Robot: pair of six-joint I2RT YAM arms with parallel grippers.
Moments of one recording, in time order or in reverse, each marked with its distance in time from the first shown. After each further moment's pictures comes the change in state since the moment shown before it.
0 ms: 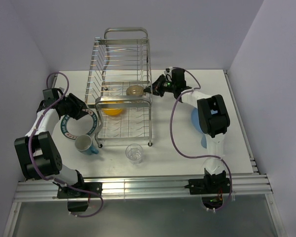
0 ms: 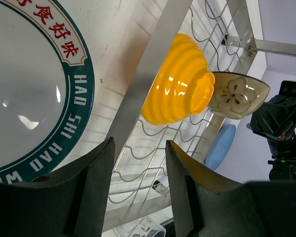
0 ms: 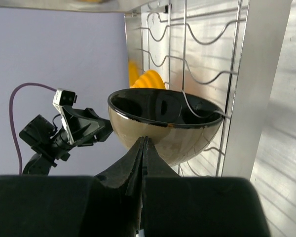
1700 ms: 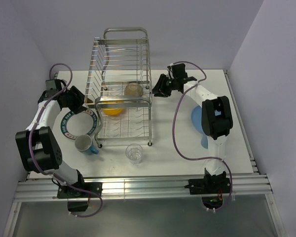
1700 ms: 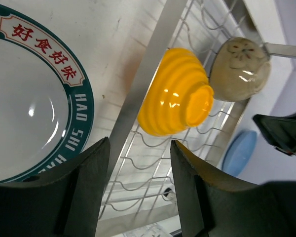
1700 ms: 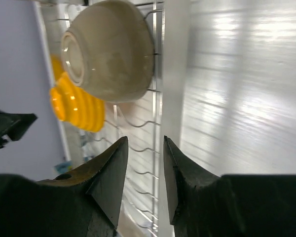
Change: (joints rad) left arm -0.043 0.059 0.162 -0.107 -0.092 0.068; right arm -0.009 -0.051 0.163 -0.546 0.195 -0.401
